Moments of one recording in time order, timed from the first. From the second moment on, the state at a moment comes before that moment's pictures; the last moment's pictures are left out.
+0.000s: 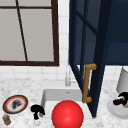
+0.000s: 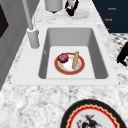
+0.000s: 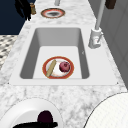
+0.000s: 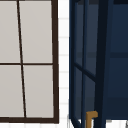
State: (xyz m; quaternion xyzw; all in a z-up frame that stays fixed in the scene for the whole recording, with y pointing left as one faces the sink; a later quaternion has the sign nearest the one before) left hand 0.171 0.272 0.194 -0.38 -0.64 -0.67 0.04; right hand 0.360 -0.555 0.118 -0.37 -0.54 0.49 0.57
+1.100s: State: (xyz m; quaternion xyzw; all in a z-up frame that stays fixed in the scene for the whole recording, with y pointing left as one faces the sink) left hand 0.171 0.272 0.194 -0.38 -0.64 -0.67 0.04; right hand 0.337 -0.546 0.180 -0.39 -0.48 0.49 0.61
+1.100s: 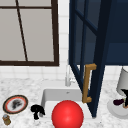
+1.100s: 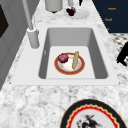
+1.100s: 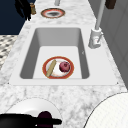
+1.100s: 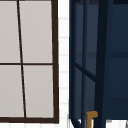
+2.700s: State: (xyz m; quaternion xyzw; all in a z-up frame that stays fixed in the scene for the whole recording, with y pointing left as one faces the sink) left hand 0.171 0.272 0.194 -0.38 -0.64 -0.67 0.04; right hand 0.358 -0.531 0.122 -0.43 -0.20 0.44 0.76
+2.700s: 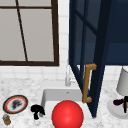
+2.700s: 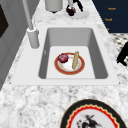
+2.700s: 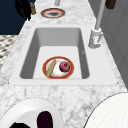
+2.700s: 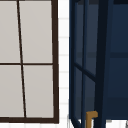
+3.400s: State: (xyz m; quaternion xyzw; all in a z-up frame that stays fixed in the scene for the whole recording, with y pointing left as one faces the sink) left hand 0.171 0.272 0.194 -0.38 -0.64 -0.67 0.04; right hand 0.390 -0.550 0.111 -0.41 -0.21 0.44 0.77
